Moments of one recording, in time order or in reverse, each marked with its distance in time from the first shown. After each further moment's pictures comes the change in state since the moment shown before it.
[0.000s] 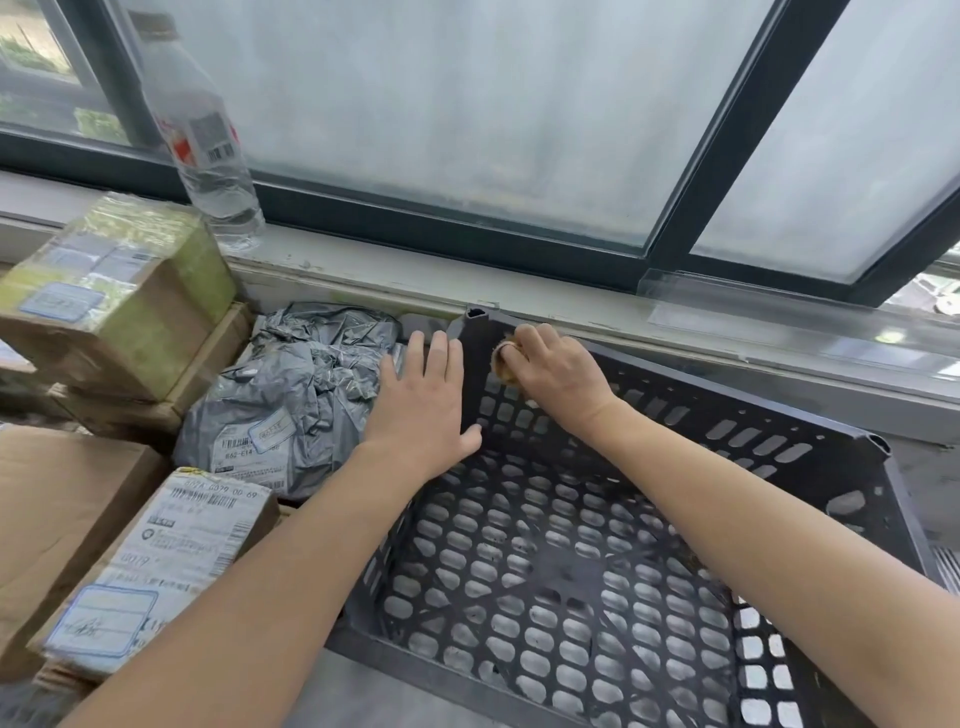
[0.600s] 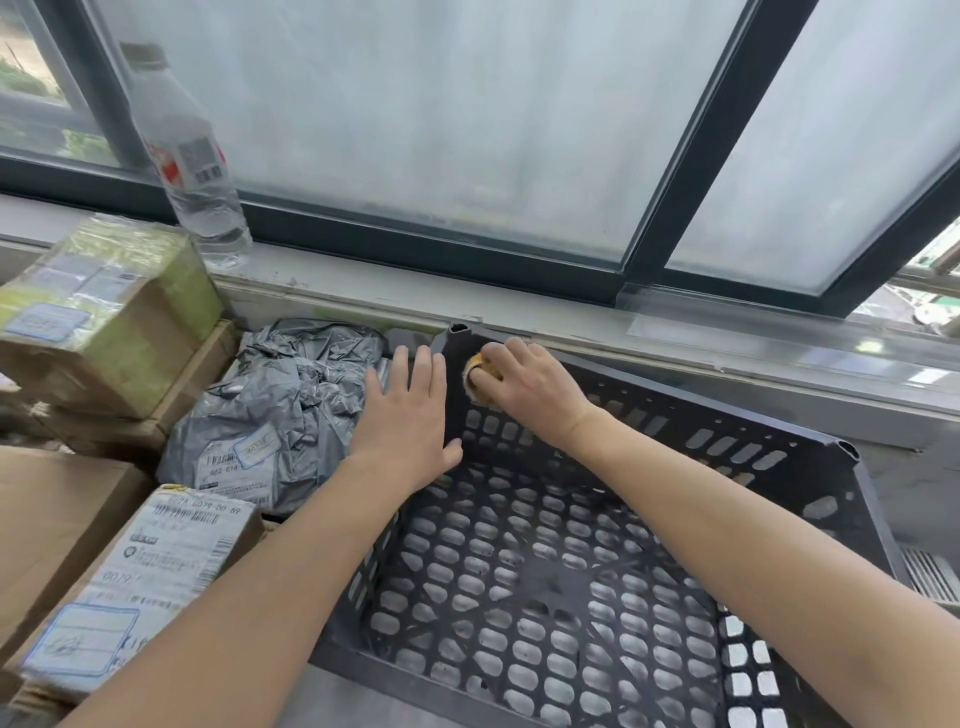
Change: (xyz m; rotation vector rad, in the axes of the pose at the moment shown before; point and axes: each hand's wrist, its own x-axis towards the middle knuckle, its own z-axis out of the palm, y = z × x) left_hand -0.001 0.003 -0.003 0.038 -0.038 -0.013; right_hand 0.004 -0.002 -0.015 0.116 0.088 -0.128
